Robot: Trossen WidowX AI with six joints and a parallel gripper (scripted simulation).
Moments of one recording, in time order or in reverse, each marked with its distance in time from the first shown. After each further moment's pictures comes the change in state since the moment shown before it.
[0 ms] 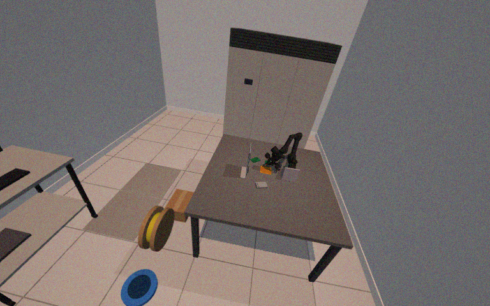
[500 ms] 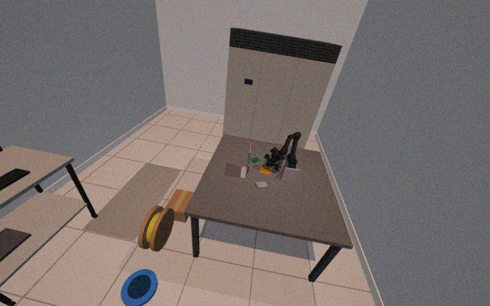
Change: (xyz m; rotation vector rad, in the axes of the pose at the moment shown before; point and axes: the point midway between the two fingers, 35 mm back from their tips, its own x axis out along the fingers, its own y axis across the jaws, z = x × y) arm 0.011 -0.006 -0.002 0.001 0.002 -0.004
